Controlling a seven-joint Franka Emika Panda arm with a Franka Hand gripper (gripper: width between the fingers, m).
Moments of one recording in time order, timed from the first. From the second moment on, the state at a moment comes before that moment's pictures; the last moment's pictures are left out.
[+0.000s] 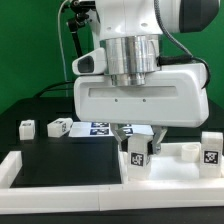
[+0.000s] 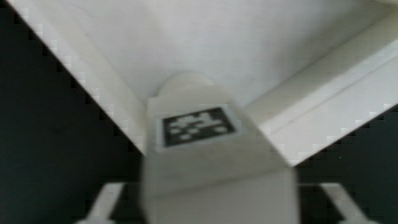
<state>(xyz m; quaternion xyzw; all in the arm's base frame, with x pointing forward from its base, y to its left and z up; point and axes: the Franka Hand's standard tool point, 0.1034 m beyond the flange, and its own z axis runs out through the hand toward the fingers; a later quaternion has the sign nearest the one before) 0.633 0.005 0.071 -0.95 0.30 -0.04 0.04</state>
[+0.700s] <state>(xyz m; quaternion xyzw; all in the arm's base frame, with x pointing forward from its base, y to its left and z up) 0.628 0.004 0.068 -0.67 0.74 0.03 0.08</state>
